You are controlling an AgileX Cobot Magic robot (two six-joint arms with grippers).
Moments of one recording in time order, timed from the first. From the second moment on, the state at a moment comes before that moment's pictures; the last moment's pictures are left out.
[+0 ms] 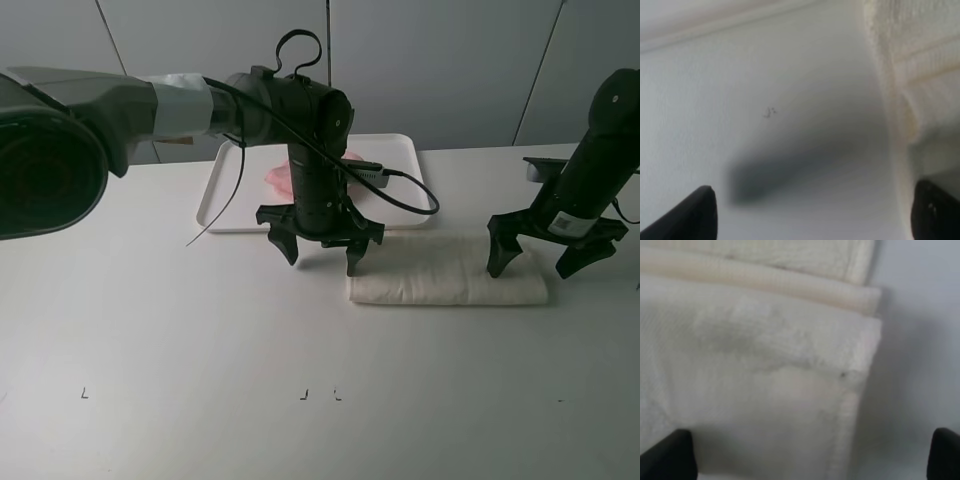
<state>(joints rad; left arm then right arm) -0.72 2.46 -1.98 0.02 1.13 -0.45 -0.01 1.99 -1.09 0.14 0.79 -0.11</state>
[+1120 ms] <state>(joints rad) -0.72 2.46 -1.98 0.05 1.14 -0.44 -0.02 2.05 -1.10 0.23 0.78 -0.20</state>
